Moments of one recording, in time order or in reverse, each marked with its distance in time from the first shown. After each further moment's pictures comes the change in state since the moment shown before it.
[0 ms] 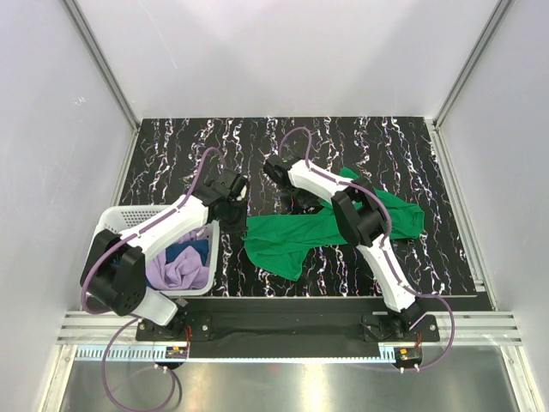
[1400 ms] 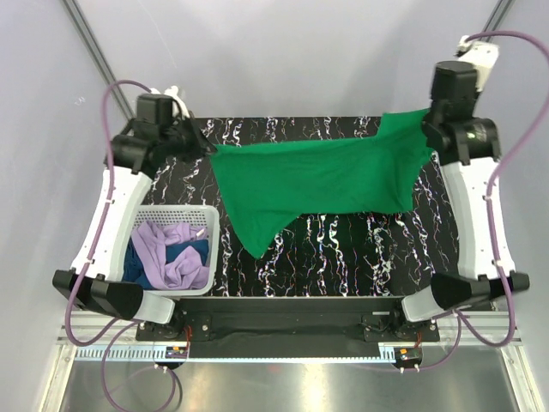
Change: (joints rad) left arm 0.311 -0.066 0.644 -0.208 0.115 -0.029; right arm -0.511 -0.906 0.005 0.222 0.039 -0.122
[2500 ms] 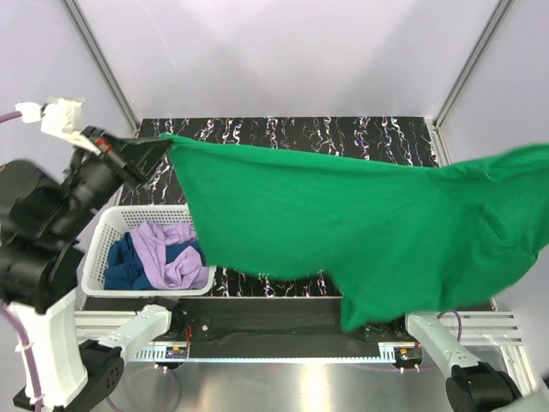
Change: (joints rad) left arm 0.000 -0.461 0.202 0.084 0.113 0.117; right arm -0.043 -0.678 0.164 0.234 -0.341 -0.185
